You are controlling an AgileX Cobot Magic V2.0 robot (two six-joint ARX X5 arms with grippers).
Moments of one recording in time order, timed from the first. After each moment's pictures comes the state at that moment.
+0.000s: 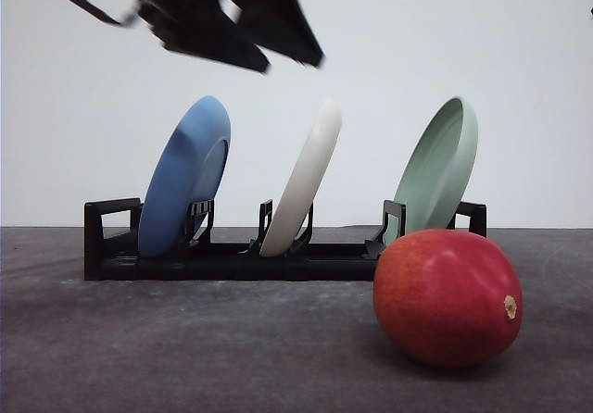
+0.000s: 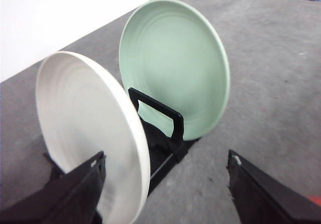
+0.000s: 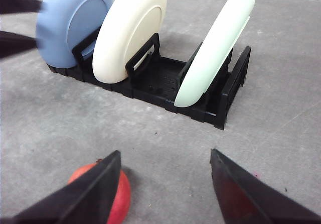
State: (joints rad) left_arx -0.77 1.36 0.88 0.13 0.00 0.16; right_arx 0.25 0.42 0.58 -0.57 -0.29 0.05
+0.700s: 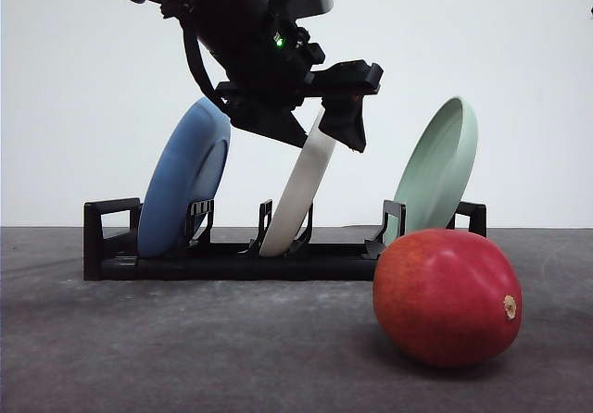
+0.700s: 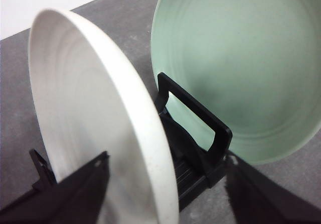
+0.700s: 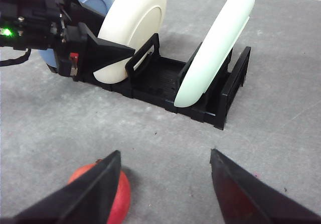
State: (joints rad) left_arx -0.78 1.71 1.11 0.14 -0.16 0.04; right_arx 0.25 0.42 0.58 -0.57 -0.29 0.05
